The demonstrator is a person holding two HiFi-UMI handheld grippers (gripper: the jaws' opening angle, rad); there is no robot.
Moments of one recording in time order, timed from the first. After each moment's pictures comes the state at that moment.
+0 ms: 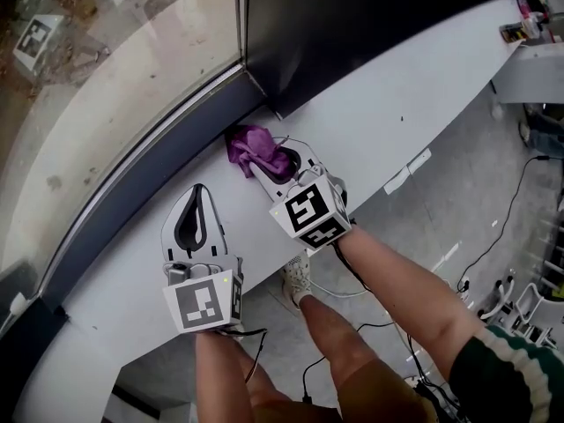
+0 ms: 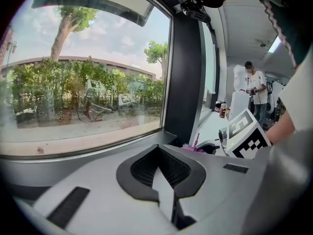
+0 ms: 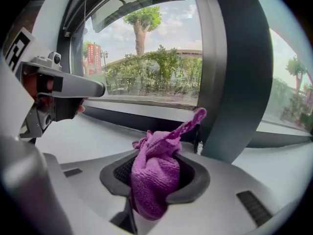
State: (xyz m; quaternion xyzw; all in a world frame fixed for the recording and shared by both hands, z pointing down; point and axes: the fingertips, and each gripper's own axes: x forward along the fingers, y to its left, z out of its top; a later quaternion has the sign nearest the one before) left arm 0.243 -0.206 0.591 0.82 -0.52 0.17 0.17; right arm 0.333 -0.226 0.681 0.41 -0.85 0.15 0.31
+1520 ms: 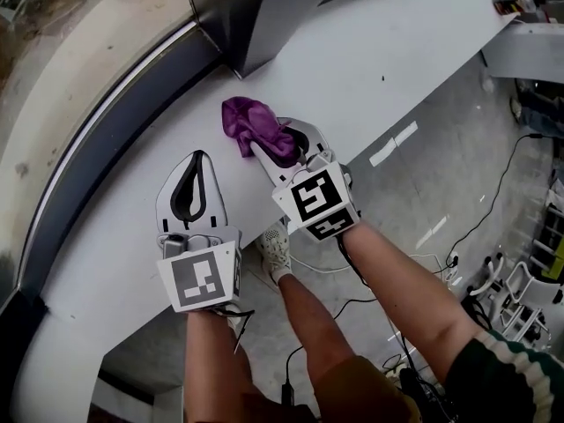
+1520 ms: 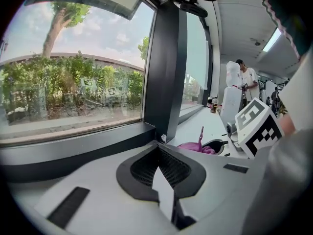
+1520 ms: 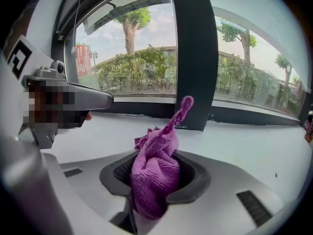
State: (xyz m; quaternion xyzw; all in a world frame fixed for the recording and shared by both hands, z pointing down) left arm 0.290 -0.169 0.605 0.84 -0.48 0.19 0.17; right arm 0.375 -0.166 0.677 0.44 -0.82 0.19 0.31
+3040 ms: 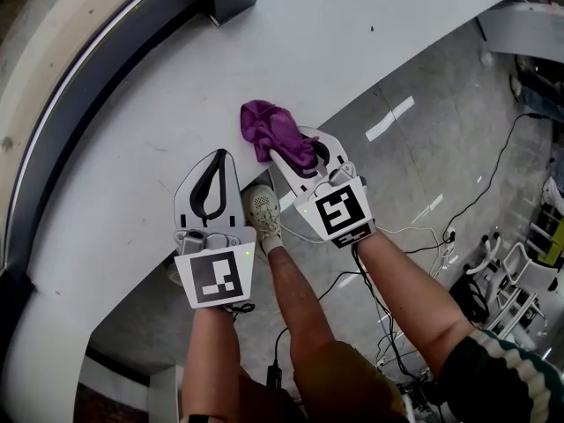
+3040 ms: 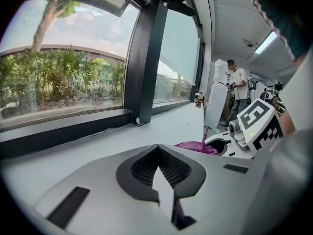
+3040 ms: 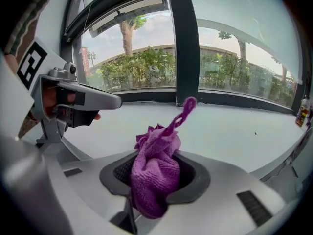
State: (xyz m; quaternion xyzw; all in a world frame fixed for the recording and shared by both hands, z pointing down) left arm 0.327 -0.072 0.618 0.86 -0.43 0.21 0.18; right arm 0.408 -0.048 0.683 0.45 -0.81 0.21 0.31
